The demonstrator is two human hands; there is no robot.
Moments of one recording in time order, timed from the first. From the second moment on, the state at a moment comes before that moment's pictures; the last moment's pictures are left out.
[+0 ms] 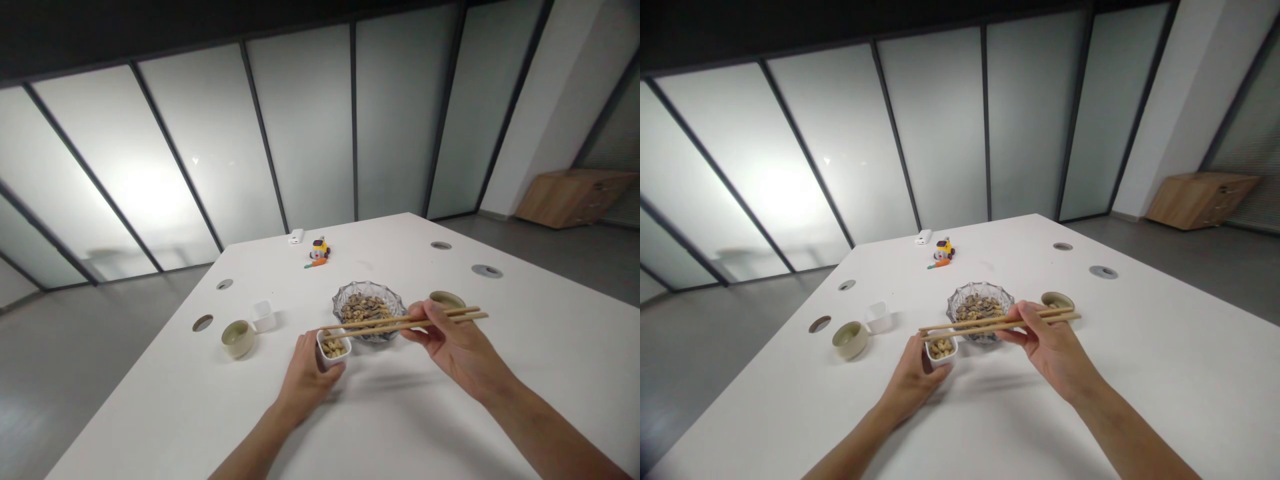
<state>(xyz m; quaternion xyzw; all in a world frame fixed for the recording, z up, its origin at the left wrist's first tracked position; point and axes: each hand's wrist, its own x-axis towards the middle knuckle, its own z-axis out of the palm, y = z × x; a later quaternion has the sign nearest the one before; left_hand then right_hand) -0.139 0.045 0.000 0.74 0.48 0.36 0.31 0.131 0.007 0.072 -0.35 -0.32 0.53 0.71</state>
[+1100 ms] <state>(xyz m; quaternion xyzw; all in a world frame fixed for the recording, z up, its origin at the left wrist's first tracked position) -0.136 0.044 0.007 0.74 0.51 0.32 0.30 0.157 0.030 0.032 -0.49 -0.69 0.03 0.53</state>
